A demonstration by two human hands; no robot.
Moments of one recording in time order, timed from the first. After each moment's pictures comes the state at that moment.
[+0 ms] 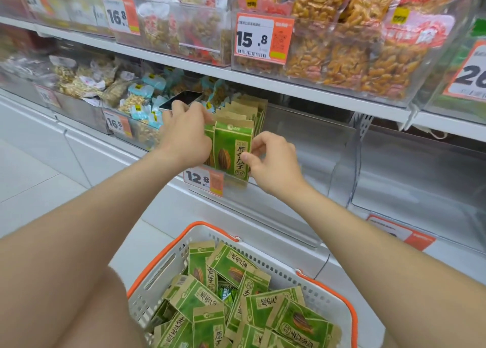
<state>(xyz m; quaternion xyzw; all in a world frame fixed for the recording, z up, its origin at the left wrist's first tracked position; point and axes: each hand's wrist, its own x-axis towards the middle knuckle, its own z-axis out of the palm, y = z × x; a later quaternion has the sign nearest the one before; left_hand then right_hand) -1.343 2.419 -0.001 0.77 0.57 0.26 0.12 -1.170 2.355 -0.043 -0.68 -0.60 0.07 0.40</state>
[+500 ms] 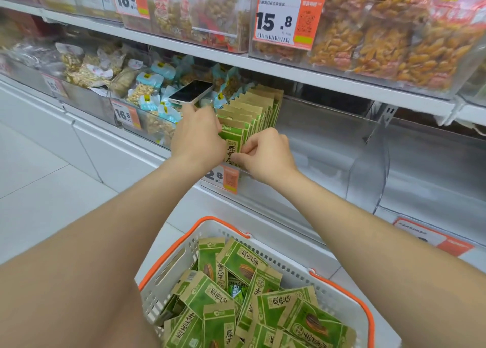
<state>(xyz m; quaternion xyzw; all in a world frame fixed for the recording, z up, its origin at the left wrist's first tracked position) -1.342 2.428 -0.023 0.74 0.58 0.32 0.13 -1.196 2.398 -0.055 -0.71 -0.60 0.11 0.34</state>
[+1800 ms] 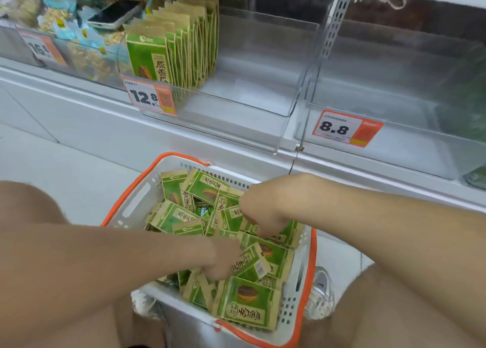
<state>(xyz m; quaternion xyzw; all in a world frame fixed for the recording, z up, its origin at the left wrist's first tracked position) -1.295 2.213 -0.248 0.87 0.16 -0.44 0.16 -1.168 2.190 -0.105 -0.53 -0.76 0.16 -0.35</state>
